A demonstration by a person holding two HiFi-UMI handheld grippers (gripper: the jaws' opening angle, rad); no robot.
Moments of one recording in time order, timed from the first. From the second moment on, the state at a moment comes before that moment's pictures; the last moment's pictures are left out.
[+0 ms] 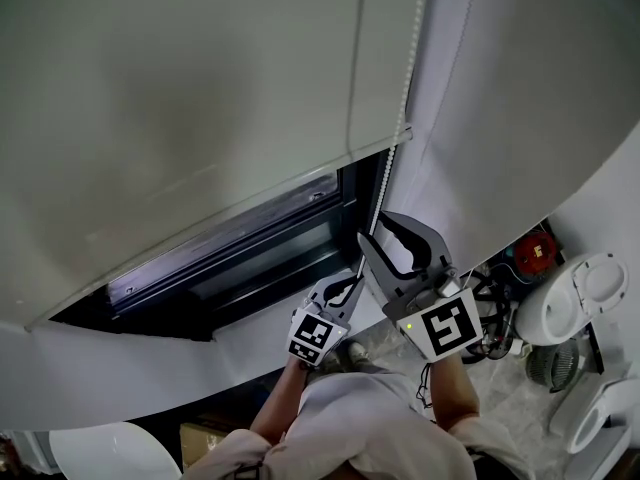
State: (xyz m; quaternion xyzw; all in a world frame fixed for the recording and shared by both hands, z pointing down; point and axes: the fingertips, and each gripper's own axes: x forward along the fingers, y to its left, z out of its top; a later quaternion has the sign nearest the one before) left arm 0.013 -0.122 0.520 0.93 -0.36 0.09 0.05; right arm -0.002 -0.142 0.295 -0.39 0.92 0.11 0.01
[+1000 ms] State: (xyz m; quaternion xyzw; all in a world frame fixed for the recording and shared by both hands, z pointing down) left arm 0.011 -0.110 0.577 0.92 -0.36 0.14 0.07; right arm -0.012 -0.145 0.357 -0.38 0.92 0.03 0.03
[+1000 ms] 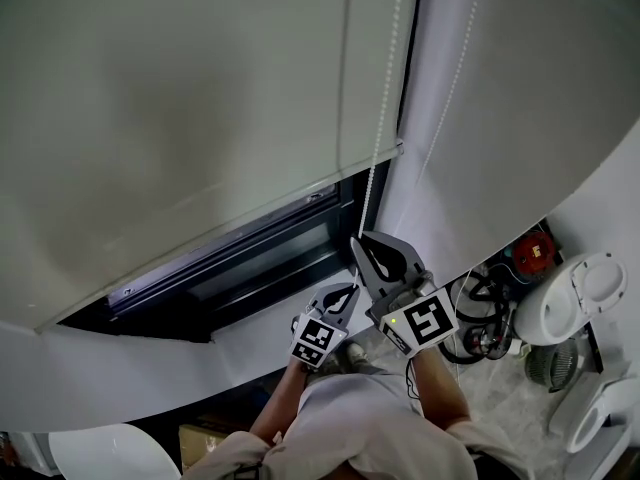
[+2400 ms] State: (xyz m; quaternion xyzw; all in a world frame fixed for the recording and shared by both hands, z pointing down) left arm -0.001 -0.094 0.711 0.90 -0.35 0.21 0.14; right arm -0.020 -0.152 0.497 -0.36 0.93 -0.08 -0.06
